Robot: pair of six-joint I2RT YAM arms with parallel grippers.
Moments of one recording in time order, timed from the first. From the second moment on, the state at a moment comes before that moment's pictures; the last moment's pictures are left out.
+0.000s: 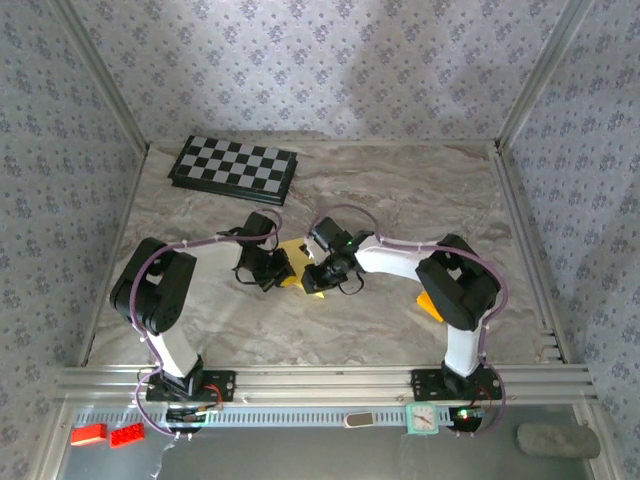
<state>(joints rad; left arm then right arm) -0.48 1.72 0.87 -0.35 0.49 -1.05 0.80 1.86 1.14 -0.42 -0.40 0.38</state>
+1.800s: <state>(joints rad) -0.48 1.75 0.89 -0.37 0.51 -1.04 0.77 1.81 1.04 -0.49 -0.40 0.35</state>
